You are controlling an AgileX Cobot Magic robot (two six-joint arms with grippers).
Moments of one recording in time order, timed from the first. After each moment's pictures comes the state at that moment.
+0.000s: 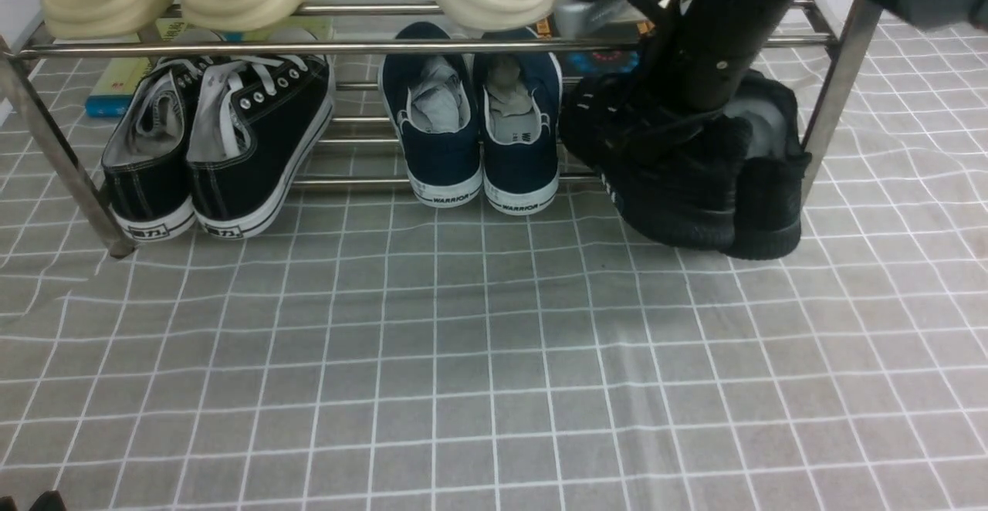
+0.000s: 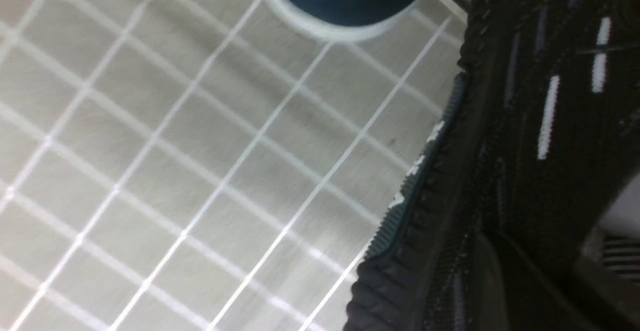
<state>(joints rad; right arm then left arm) 0.46 1.98 -1.99 0.08 1.25 -0.21 -0.01 -0.01 0.03 0.15 0.37 -0.17</state>
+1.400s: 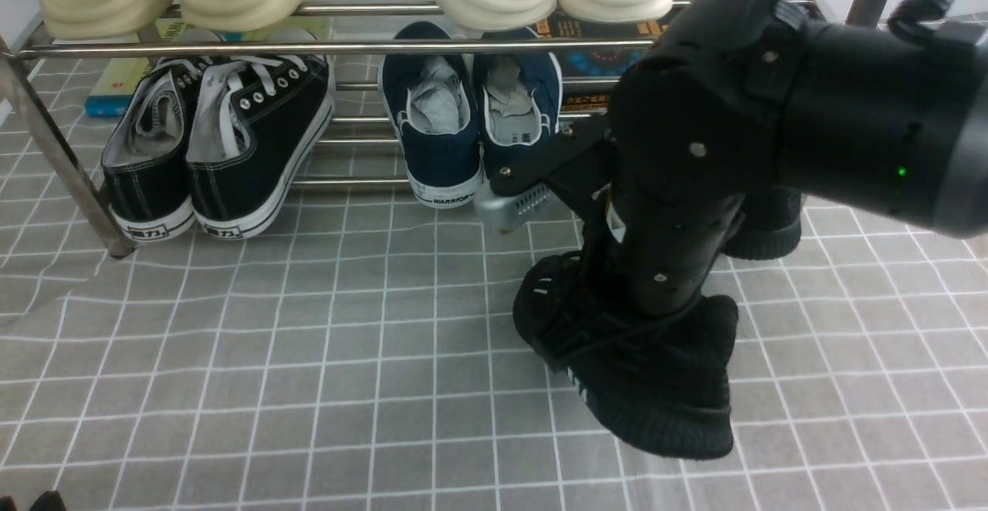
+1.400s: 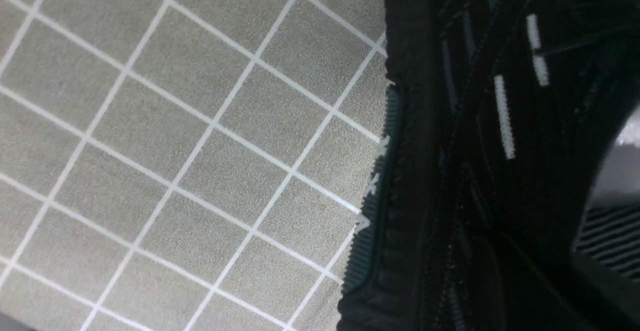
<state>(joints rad) 0.83 1.76 -1.51 -0.11 1.18 0.27 -0.01 -0.01 0.03 0.15 0.37 -0.17</state>
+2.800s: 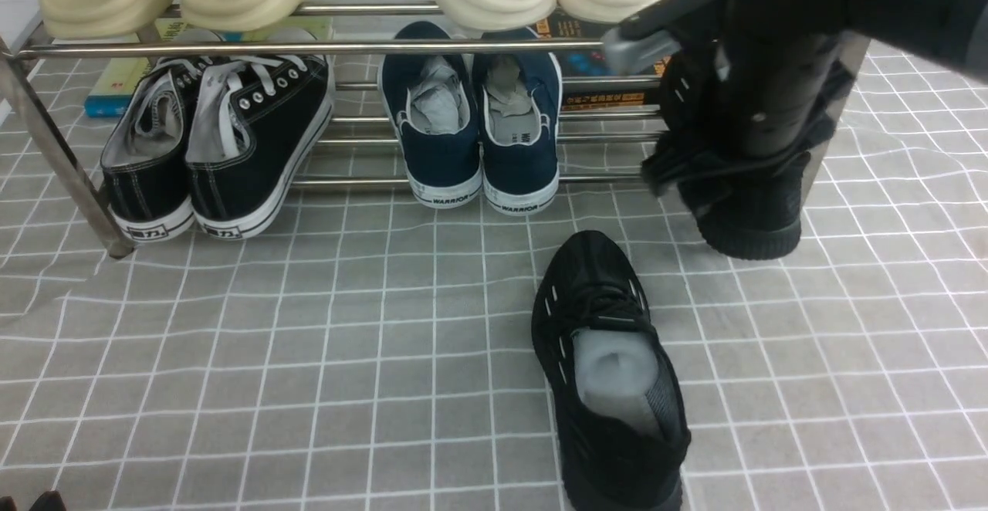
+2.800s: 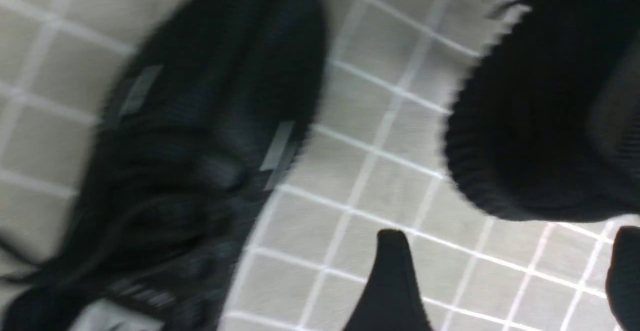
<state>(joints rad) 0.54 1.83 -1.71 -0.25 1.22 0.21 -0.01 -0.01 0.03 0.15 0.37 -0.17</state>
